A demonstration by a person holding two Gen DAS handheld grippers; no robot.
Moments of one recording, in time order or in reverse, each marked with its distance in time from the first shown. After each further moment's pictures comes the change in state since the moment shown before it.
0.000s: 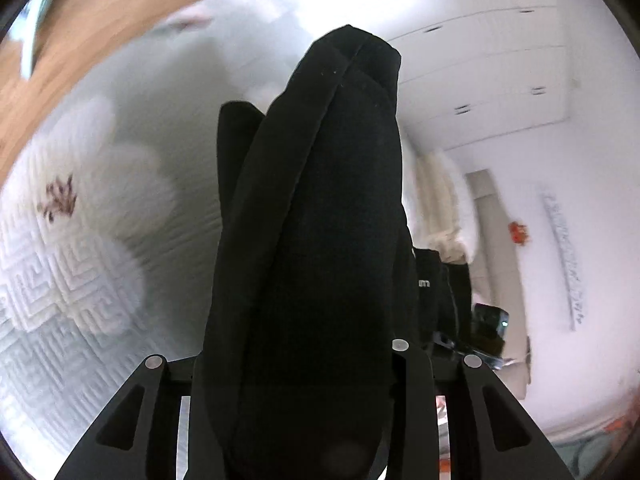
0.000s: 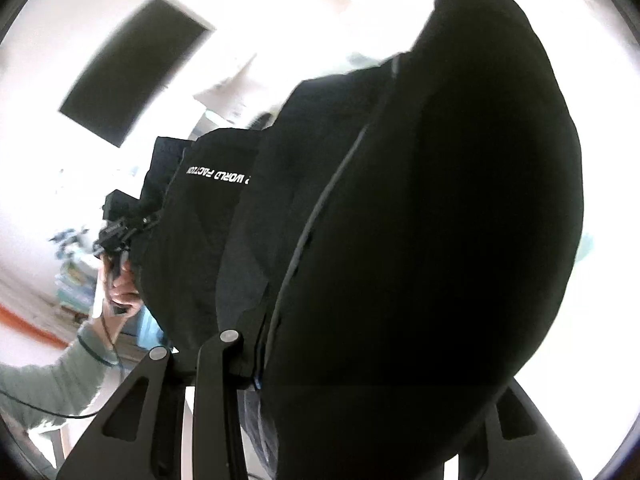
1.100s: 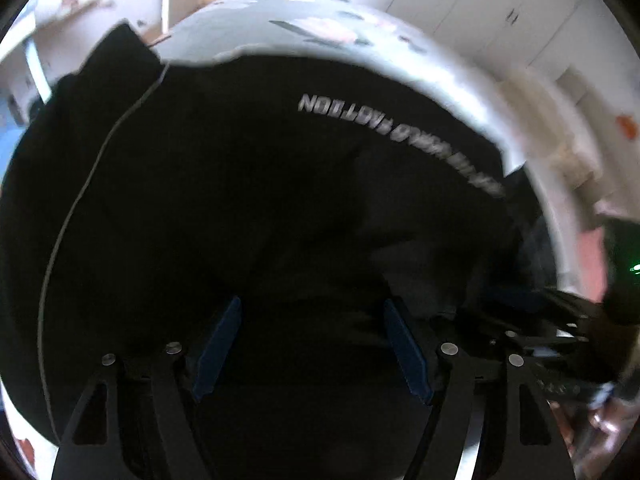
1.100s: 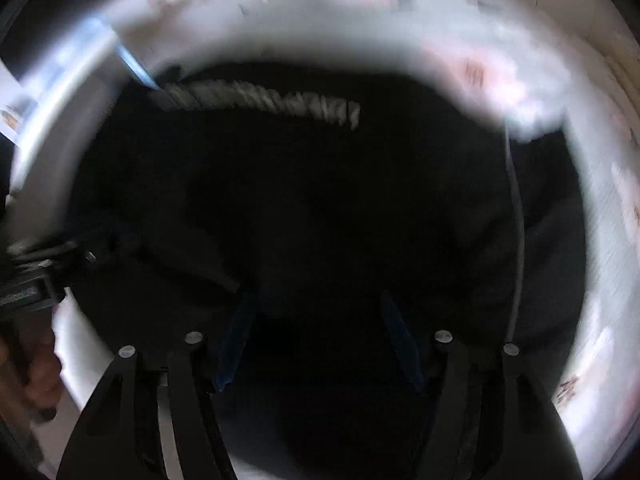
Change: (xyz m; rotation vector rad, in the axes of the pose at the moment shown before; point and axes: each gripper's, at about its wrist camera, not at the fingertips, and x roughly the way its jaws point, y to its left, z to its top) left arm 0.118 -0.106 -0.129 0.339 -0.070 0.594; right arm 0.110 0.078 -0.061 -0.128 0.038 -0.514
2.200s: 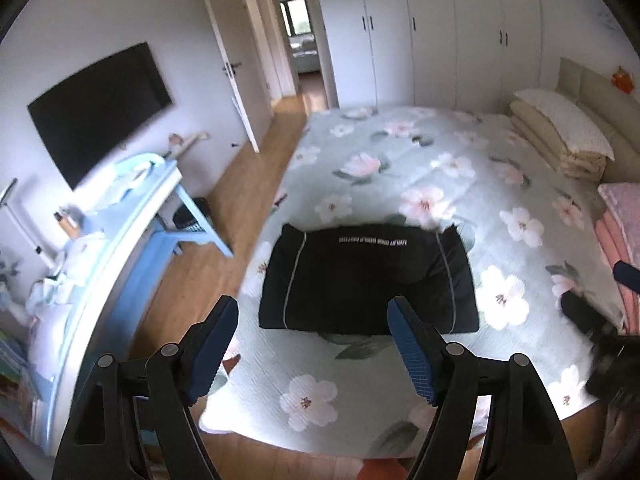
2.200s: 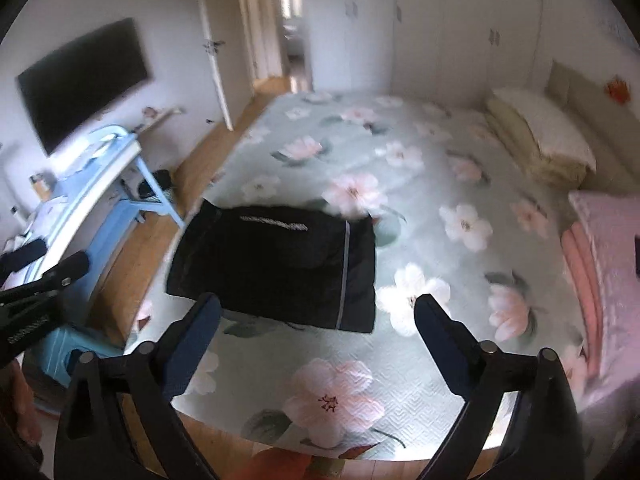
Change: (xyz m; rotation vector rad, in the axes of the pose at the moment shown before) left arm -0.502 -0.183 -0.102 0.132 -0.304 0.405; right arm -0.501 0.073 -0.151 0.089 -0.411 -0.173
